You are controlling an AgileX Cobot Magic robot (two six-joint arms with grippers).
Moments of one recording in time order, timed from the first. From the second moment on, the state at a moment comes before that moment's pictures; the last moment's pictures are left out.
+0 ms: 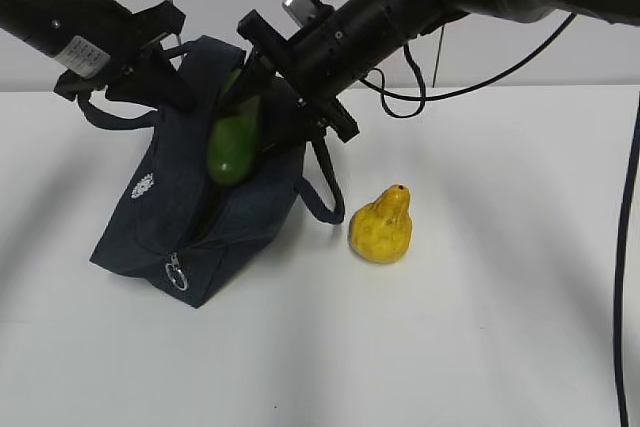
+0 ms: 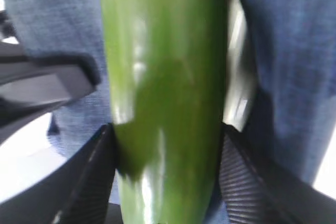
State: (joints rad) left arm -0.14 1.84 -1.50 -0.70 1.01 0.36; right arm 0.37 2.27 -1.99 0.93 1.22 -0.02
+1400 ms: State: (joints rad) left arm -0.14 1.84 -1.50 -0.70 1.02 0.36; right arm 0.37 1.97 -1.80 0.20 1.23 -0.07
